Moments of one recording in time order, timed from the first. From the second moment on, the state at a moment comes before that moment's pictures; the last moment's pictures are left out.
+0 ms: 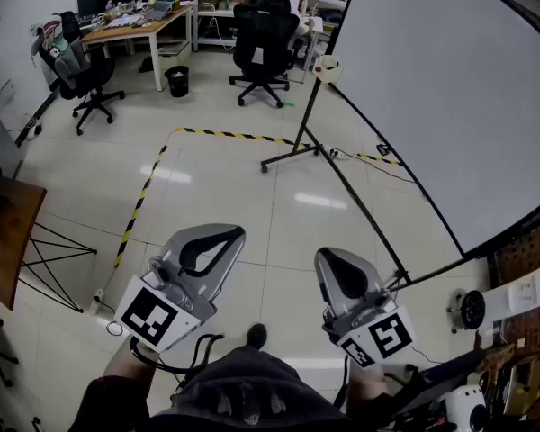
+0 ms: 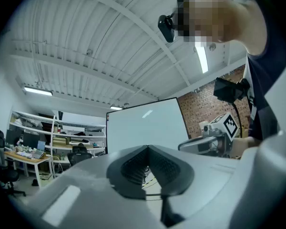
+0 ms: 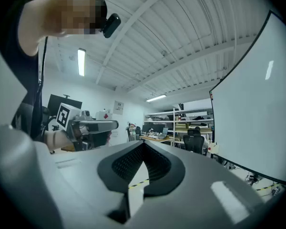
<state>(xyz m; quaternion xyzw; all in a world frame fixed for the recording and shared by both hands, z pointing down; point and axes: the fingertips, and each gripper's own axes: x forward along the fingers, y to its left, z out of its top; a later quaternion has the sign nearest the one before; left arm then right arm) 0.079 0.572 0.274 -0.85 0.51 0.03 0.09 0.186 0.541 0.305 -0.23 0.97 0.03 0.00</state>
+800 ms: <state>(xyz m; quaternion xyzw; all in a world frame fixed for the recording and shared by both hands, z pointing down) 0.002 0.293 0.269 -0.86 0.50 0.04 0.09 0.093 0.273 0.286 -0.21 0.98 0.06 0.00</state>
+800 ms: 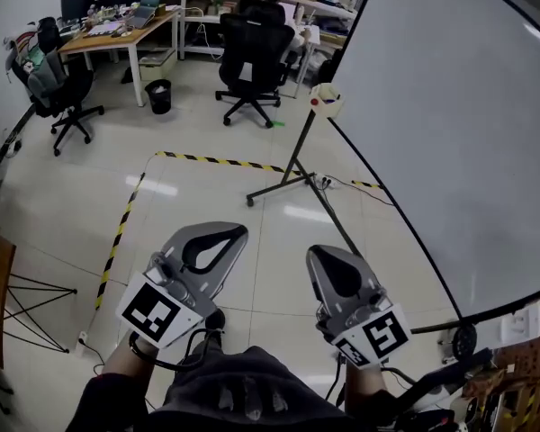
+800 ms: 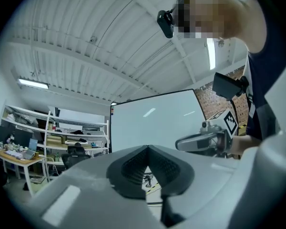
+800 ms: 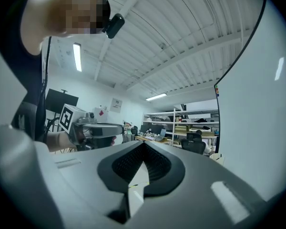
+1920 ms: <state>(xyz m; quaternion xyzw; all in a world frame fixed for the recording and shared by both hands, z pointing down) -0.039 -0.116 0.273 -0.89 0.45 0.00 0.08 0.037 -0.120 0.288 -0.25 0.97 0.05 -0.01</state>
